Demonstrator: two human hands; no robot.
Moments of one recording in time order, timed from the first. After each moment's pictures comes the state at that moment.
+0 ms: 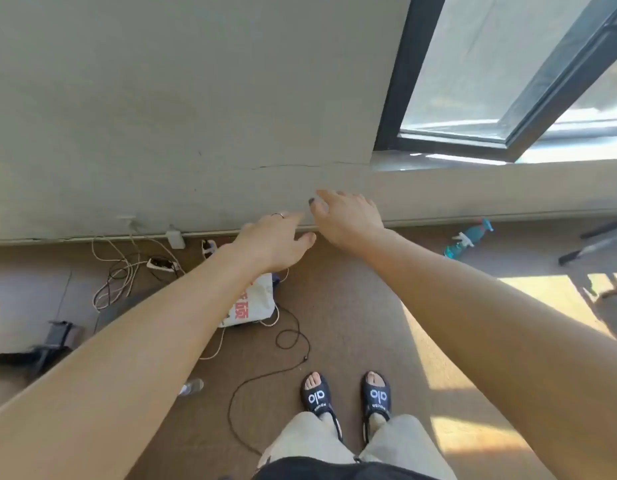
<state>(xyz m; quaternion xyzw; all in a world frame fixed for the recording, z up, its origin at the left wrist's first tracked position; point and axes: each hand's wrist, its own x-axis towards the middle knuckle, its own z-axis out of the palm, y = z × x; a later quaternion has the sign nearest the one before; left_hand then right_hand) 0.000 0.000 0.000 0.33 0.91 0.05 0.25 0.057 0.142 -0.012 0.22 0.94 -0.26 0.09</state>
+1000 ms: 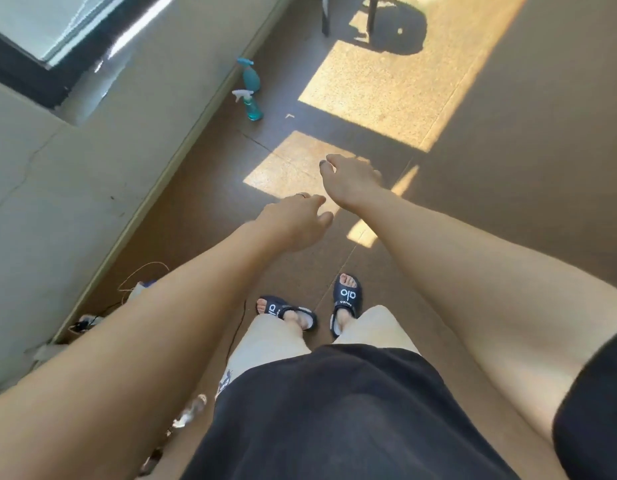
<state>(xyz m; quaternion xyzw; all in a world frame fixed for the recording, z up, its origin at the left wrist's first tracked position) 0.434 0.200 -0.092 0.67 0.62 -0.19 0.37 0.552 0.261 -0.149 0.67 0.64 -0.37 0.07</state>
